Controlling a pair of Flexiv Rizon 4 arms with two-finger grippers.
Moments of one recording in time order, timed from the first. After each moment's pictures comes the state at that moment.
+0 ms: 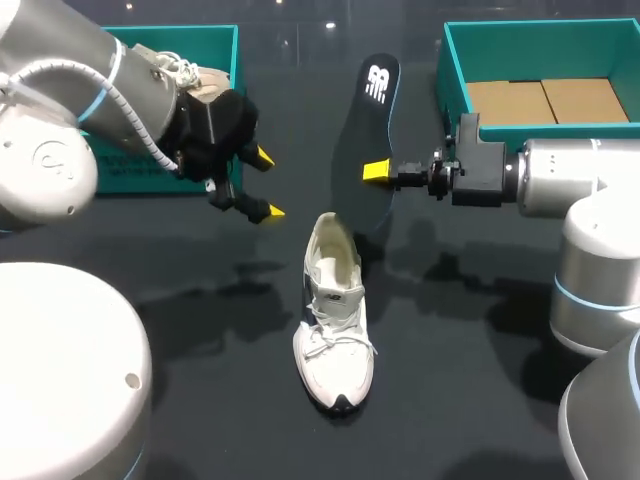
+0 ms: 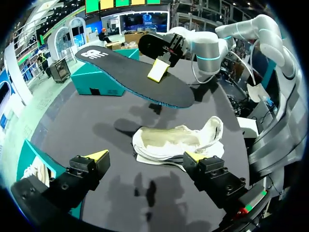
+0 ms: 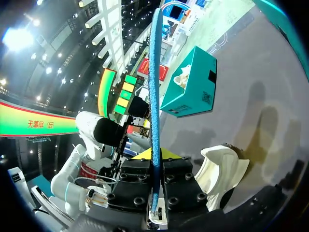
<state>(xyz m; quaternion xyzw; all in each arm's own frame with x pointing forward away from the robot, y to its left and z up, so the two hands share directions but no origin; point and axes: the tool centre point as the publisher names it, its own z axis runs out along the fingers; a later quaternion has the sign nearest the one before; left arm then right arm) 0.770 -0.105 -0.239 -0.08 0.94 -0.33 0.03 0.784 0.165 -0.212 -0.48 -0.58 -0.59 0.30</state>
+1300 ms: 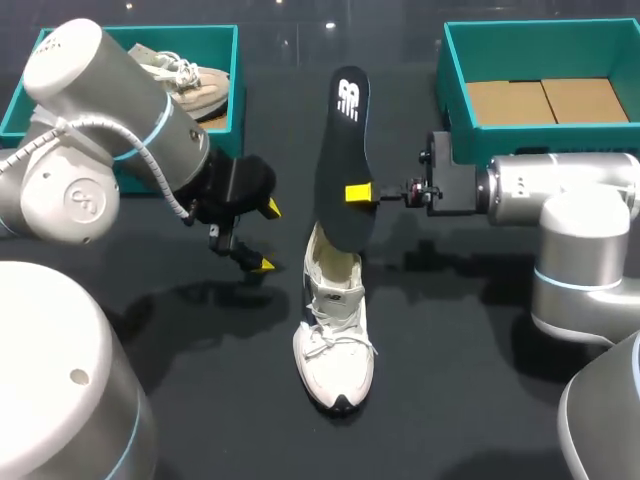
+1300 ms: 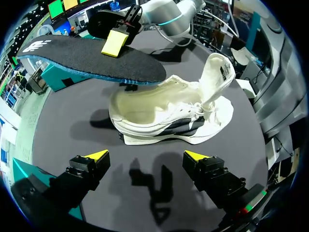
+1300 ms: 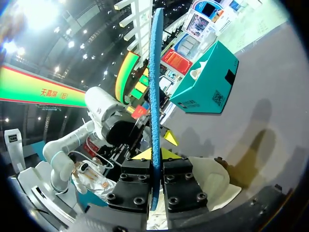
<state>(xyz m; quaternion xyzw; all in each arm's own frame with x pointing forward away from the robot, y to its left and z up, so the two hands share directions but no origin) 0.761 -0.095 -0.329 0.04 0.97 -0.25 0.03 0.794 0.187 -0.263 -0.35 -0.63 -0.62 0.30</state>
